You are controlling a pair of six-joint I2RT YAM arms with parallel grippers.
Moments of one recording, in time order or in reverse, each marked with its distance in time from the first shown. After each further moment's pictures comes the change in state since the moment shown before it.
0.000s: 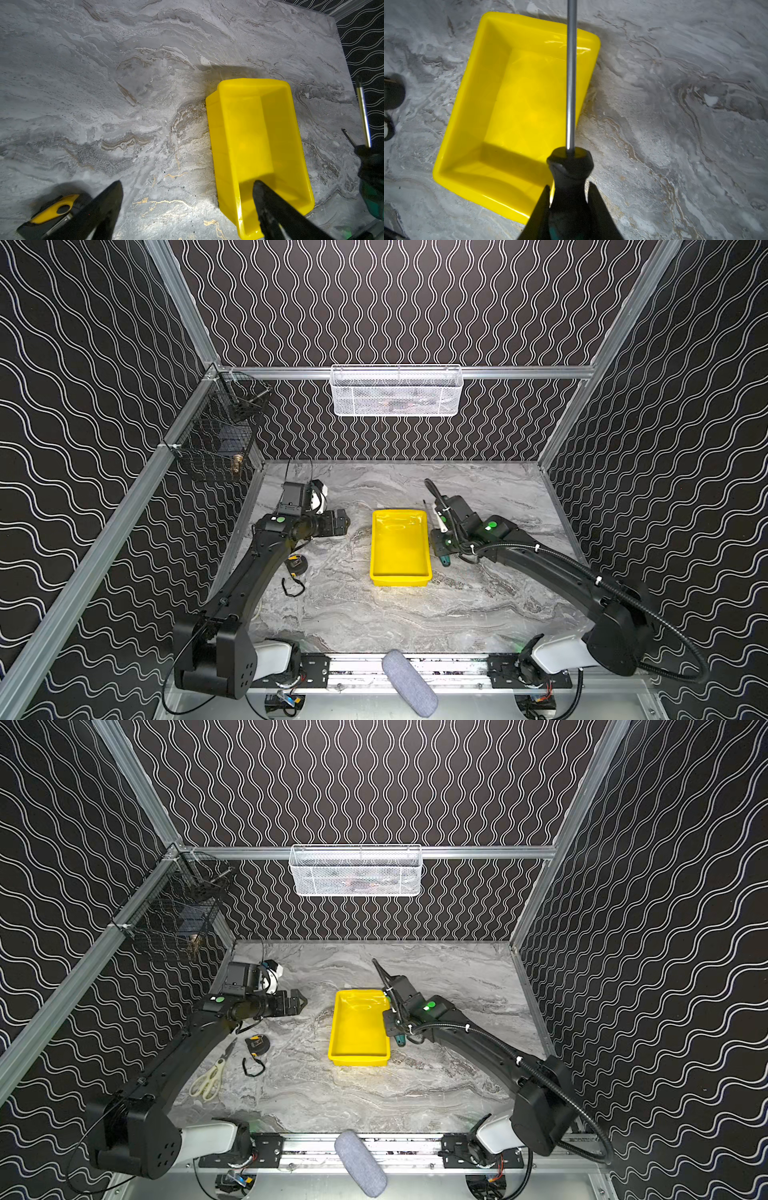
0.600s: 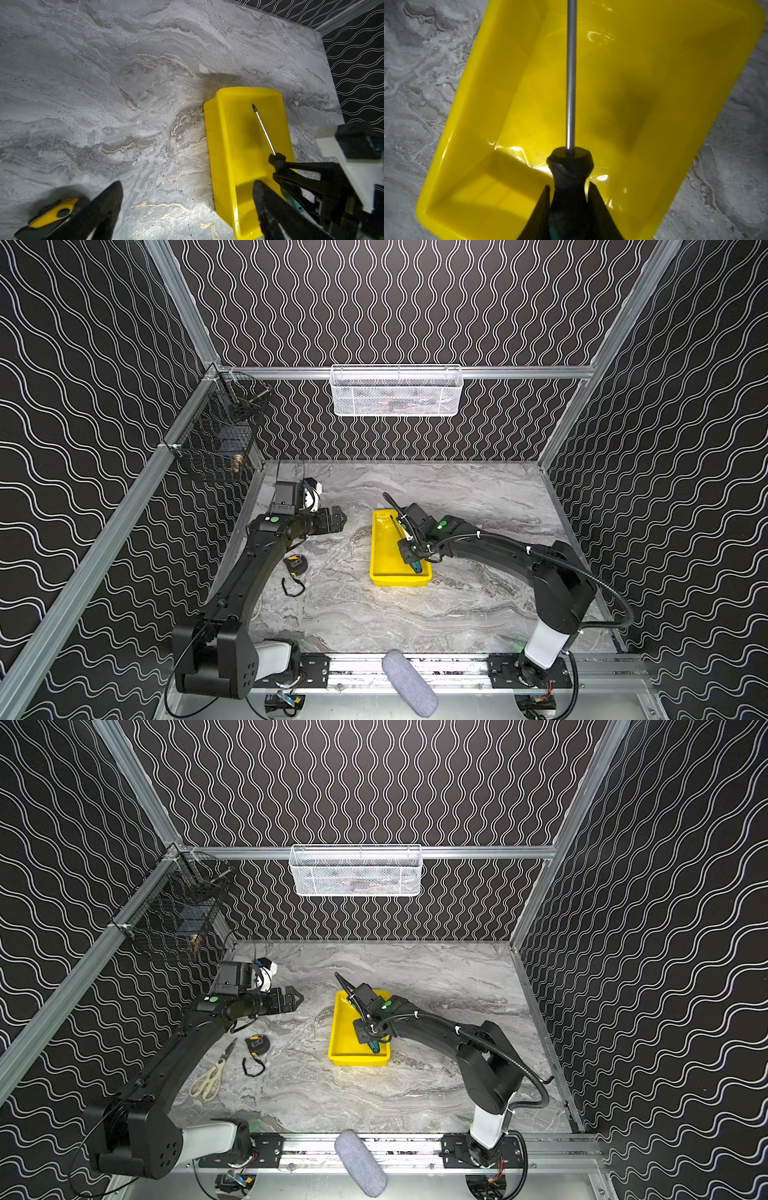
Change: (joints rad) left arm 0.053 -0.008 -0.002 0.021 0.067 -0.007; right arm 0.098 0.315 0.107 0.088 -0.046 -0.005
